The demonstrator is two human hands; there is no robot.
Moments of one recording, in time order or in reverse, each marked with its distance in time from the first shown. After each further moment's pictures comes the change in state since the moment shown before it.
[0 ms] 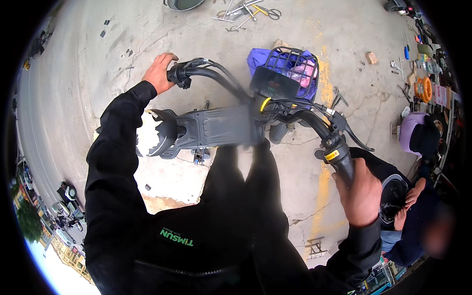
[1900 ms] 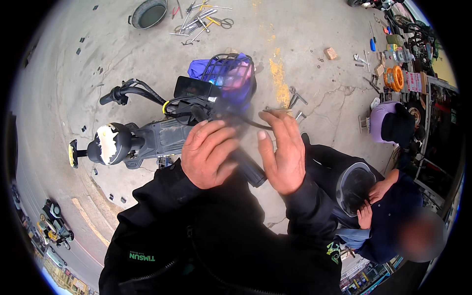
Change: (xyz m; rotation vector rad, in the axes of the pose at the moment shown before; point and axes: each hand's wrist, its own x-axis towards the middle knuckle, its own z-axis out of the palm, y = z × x) left_hand -0.015 0.452 -0.047 -0.480 0.421 0.371; right_hand 0.030 0.095 -0.002 0.571 0.299 -0.275
